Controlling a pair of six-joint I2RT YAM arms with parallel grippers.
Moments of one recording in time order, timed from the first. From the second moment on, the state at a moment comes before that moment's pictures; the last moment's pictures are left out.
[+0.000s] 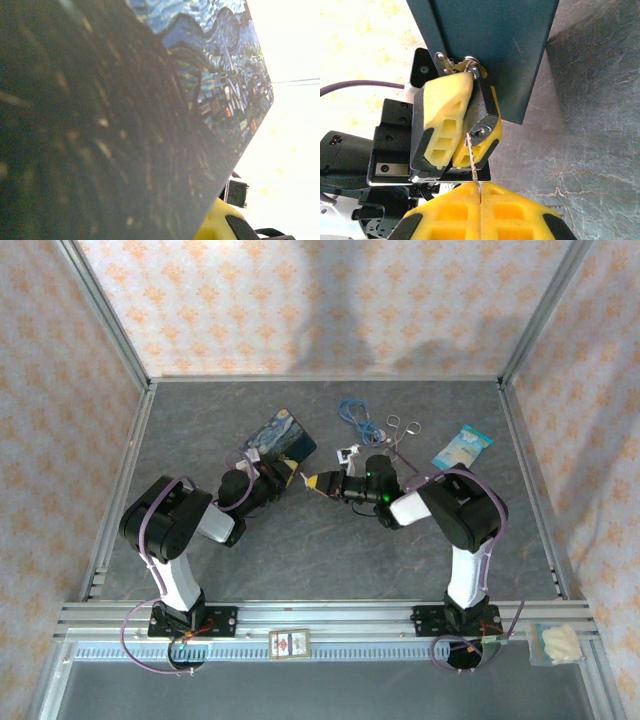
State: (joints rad) left arm -0.34 1.79 0.43 1.22 0.35 -1.38; right arm 0.57 1.91 0.71 0.99 -0.73 1.09
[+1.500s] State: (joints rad) left arm -0.34 1.78 0.43 1.21 0.34 -1.38; right arm 0.58 1.94 0.73 1.00 -0.72 1.12
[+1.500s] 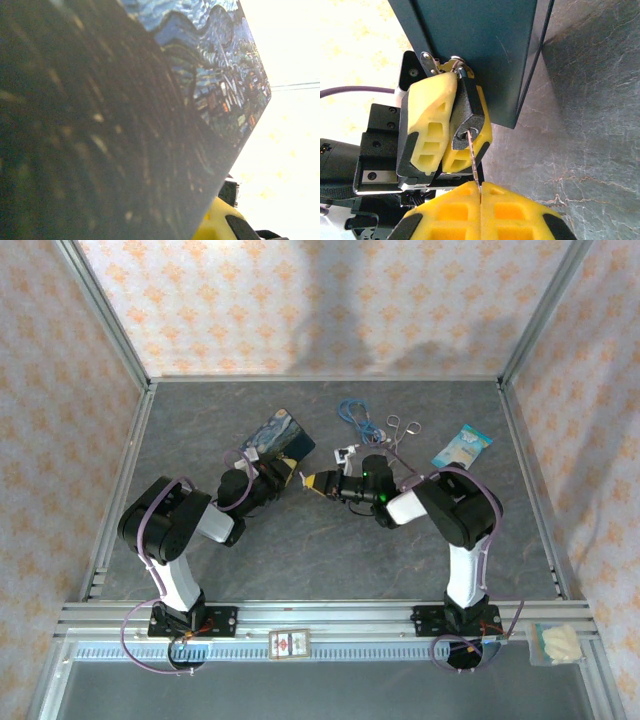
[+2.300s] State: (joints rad) left arm -0.34 1.78 0.43 1.21 0.35 -1.38; right arm 0.59 1.91 0.72 0.98 -0.73 1.10
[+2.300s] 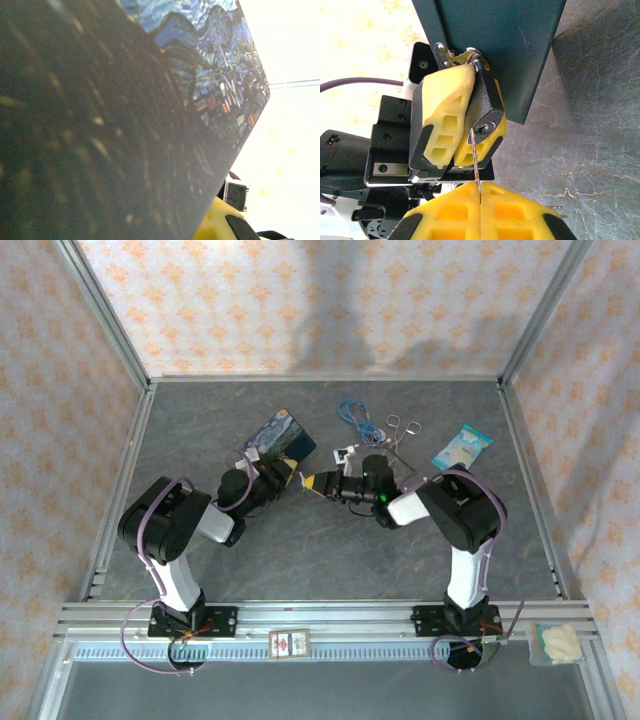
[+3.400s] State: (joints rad) left arm -0.34 1.78 0.43 1.21 0.34 -1.38; right arm 0.59 1.94 0.75 0.96 -0.73 1.09
